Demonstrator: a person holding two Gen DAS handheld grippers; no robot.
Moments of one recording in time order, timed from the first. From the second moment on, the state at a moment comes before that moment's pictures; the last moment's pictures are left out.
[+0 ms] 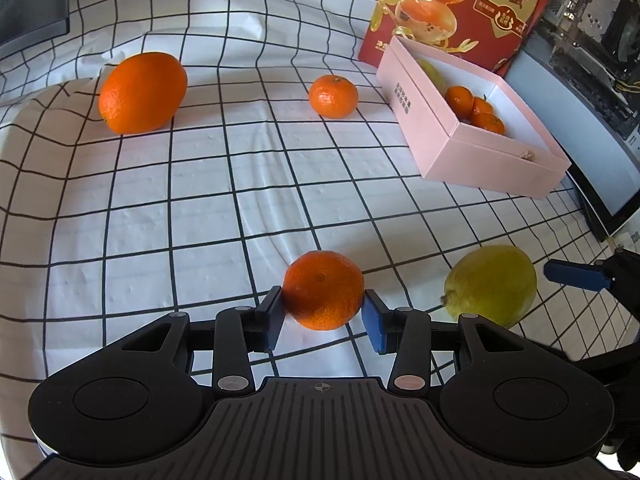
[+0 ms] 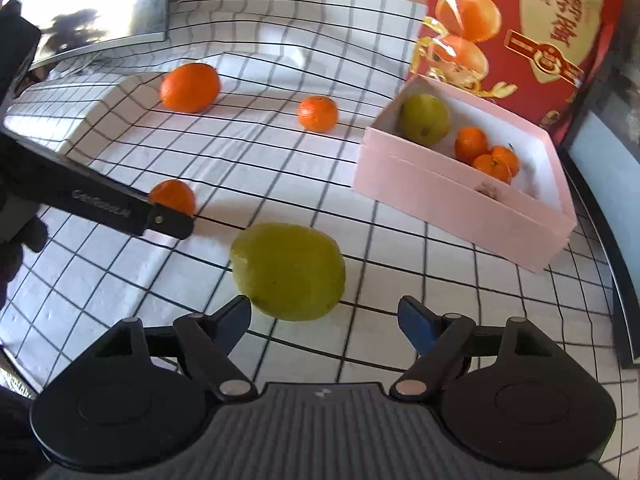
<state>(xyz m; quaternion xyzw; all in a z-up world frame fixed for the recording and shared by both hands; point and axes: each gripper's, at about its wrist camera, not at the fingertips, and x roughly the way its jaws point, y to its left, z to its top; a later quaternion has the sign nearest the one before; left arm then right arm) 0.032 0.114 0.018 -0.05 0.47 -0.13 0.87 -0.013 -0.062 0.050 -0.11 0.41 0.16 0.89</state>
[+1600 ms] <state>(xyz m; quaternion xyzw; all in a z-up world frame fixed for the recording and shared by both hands) 0.133 -0.011 0.163 -0.05 0.28 -0.26 0.92 0.114 -0.189 0.185 0.02 0.26 0.09 0.96</state>
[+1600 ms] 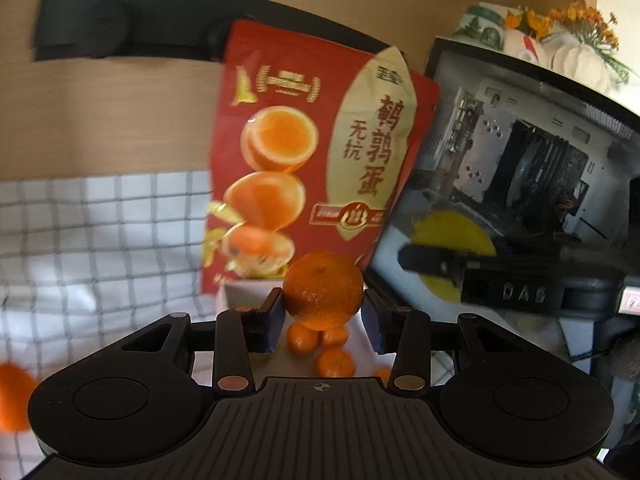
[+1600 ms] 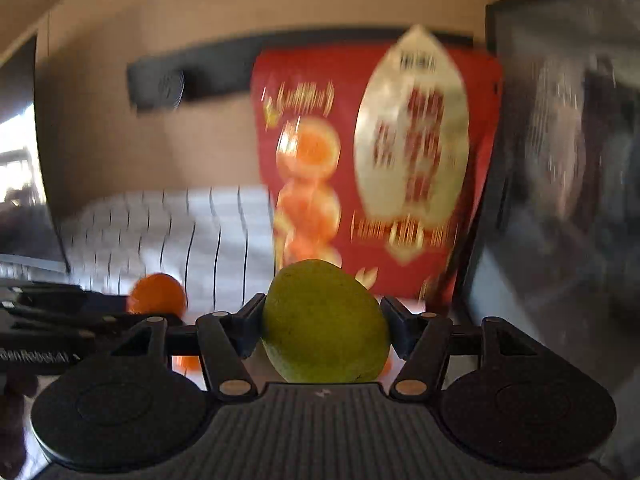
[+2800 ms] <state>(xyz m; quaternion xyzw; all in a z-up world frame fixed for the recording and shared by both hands) 0.074 0.089 0.074 -0.17 0.39 -0.03 0.90 0.233 -0.138 0.043 -0.06 0.40 0.11 0.91</state>
